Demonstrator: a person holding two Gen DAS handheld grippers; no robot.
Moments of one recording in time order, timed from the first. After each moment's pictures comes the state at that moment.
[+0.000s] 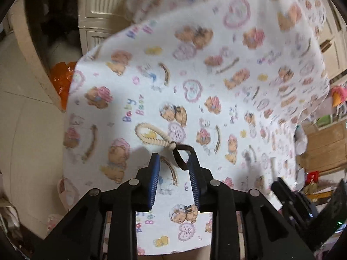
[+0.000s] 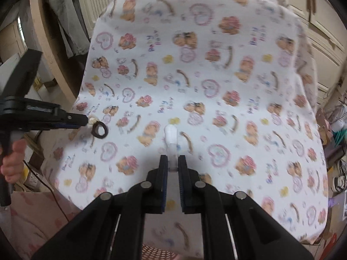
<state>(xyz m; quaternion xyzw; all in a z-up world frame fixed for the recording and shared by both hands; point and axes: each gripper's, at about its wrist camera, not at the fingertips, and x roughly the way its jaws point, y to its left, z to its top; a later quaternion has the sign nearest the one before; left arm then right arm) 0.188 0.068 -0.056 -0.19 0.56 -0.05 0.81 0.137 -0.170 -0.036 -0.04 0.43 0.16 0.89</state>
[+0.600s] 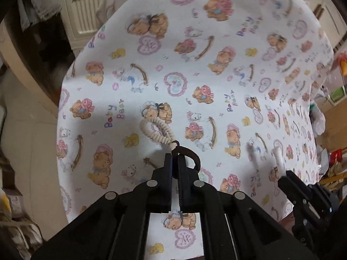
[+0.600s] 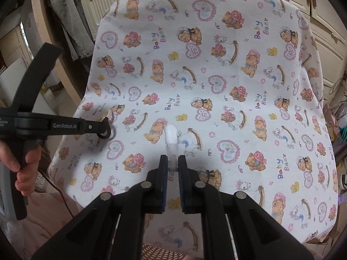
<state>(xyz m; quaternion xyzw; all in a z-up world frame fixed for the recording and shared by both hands) 0.191 0.017 -0.056 -0.09 0.55 -0.04 0.83 0.140 -0.161 -0.044 -0.02 0.43 0.18 0.88</state>
